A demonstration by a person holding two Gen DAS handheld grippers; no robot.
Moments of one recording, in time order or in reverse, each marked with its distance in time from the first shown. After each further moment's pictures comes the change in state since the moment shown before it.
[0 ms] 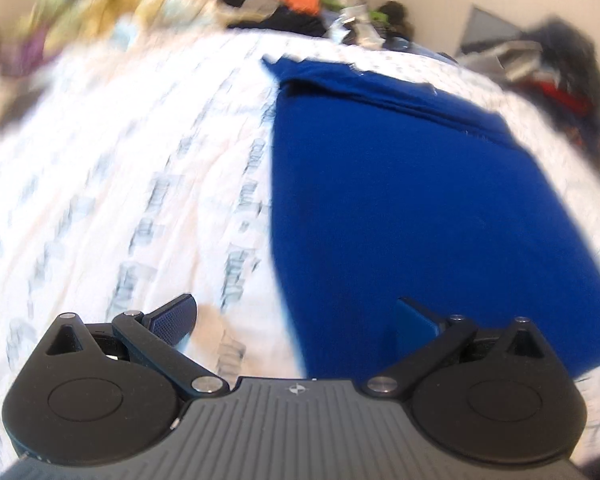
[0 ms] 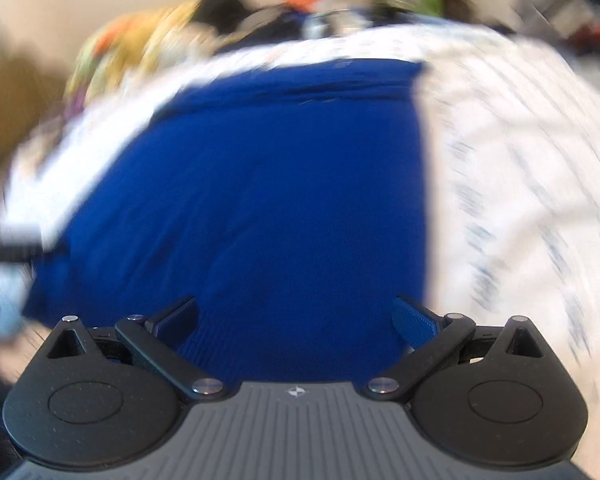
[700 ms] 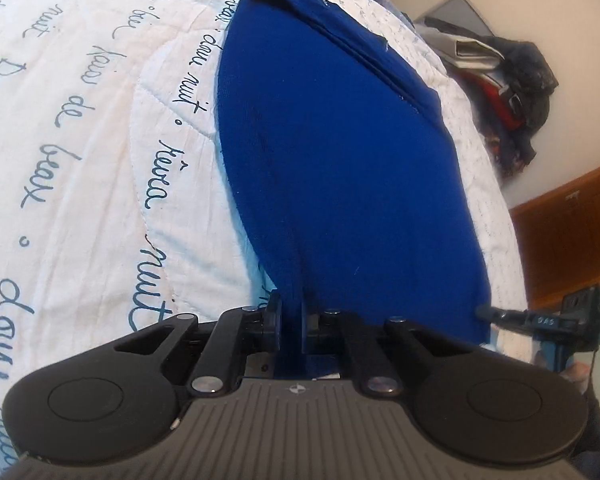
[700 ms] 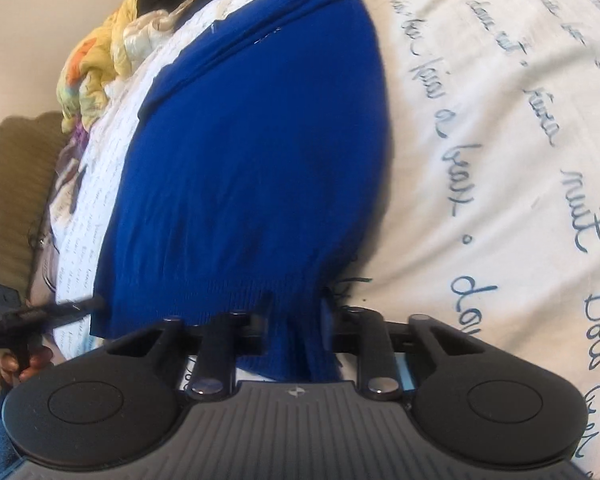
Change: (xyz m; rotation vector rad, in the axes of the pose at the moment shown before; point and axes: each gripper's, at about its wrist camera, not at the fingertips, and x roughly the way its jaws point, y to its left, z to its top) left arm 0.010 0.034 0.010 -0.224 0.318 -0.365; right arm 0.015 -0.039 0.012 0.196 0.296 0.154
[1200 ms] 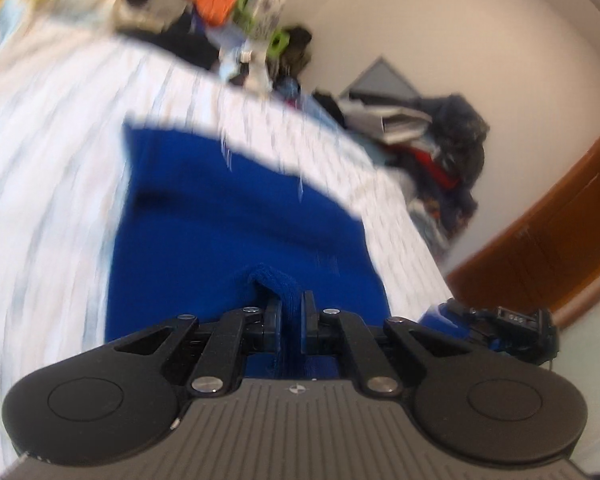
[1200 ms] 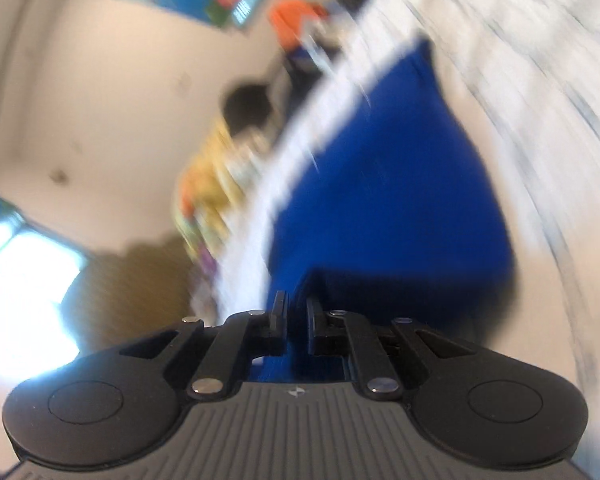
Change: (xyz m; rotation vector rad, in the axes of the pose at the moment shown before) left arm -0.005 -0.055 0.165 0.169 -0.300 -0.138; right arm 0.001 -0.012 0.140 0.185 -0.346 0.495
